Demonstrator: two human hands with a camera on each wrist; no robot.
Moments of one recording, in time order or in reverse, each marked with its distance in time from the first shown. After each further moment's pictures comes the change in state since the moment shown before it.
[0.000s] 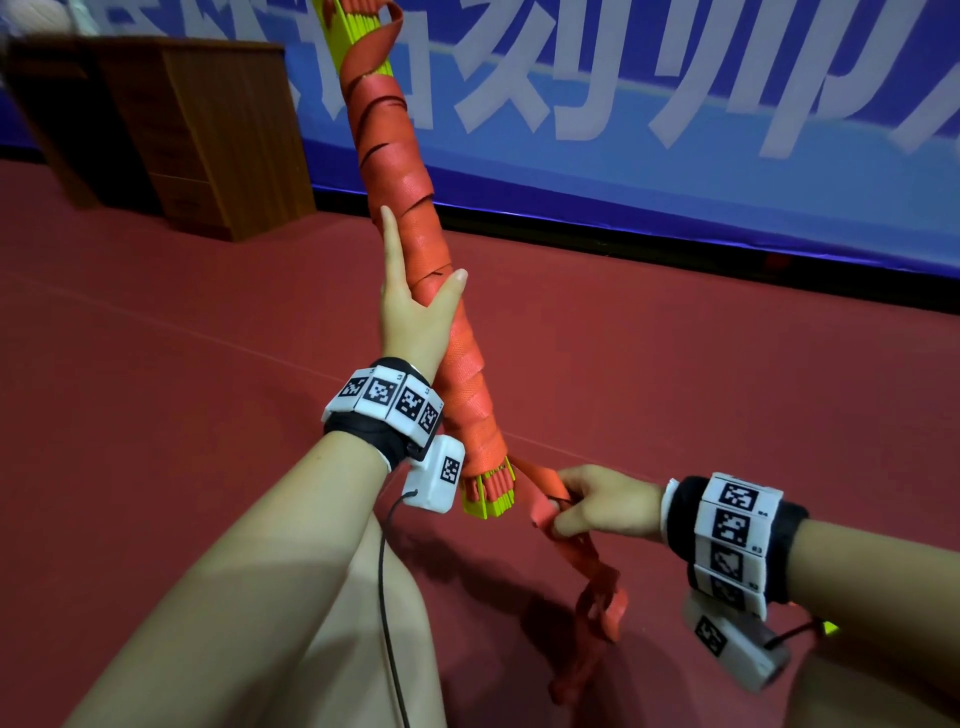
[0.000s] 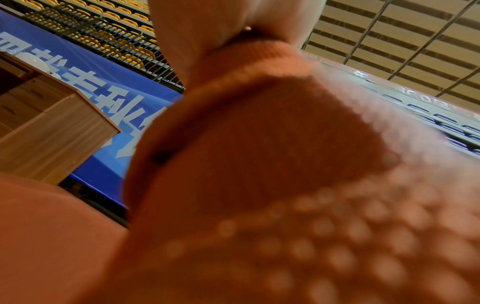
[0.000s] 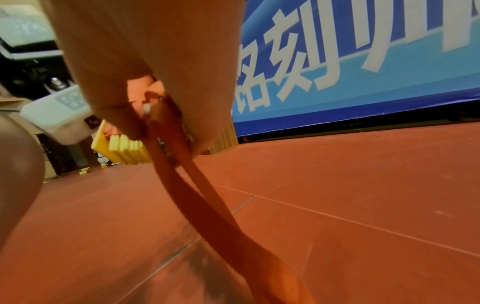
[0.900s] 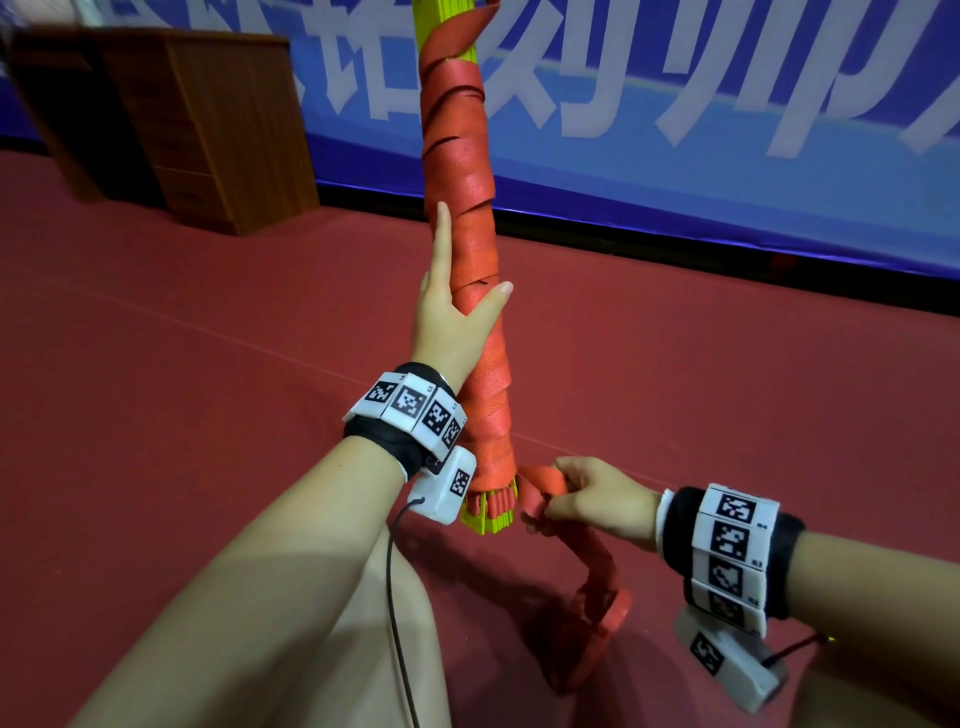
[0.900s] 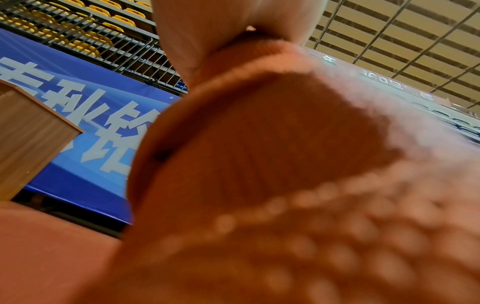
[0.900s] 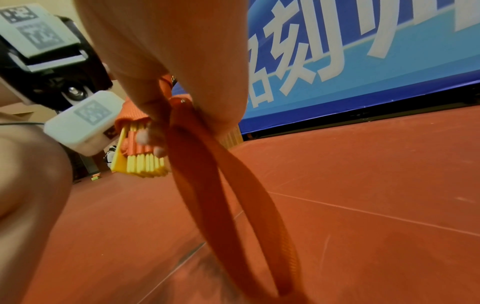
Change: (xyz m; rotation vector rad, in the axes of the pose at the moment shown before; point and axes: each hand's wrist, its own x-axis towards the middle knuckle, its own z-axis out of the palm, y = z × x) left_hand -0.016 0.008 0.013 -0.004 -0.175 0.044; right_hand 0.006 -0.009 0.013 0.234 0.135 0.003
